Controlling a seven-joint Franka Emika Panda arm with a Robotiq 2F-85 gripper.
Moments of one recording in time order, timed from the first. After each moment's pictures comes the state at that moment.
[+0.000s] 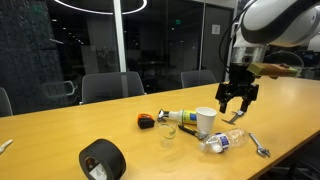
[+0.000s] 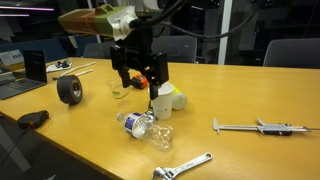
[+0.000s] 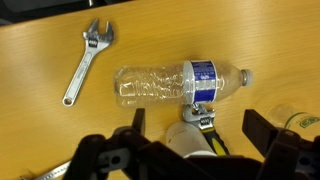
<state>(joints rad) 0.01 -0.63 0.02 -2.69 0.09 2.10 0.12</state>
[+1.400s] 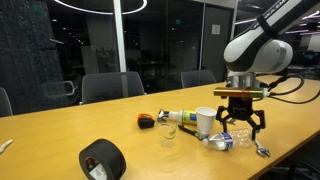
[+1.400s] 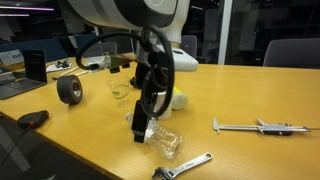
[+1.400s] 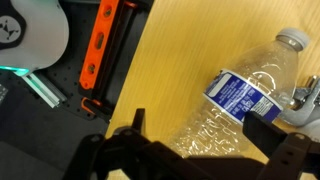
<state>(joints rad) -0.13 -0.34 0.07 -2.67 0.17 2.08 1.01</state>
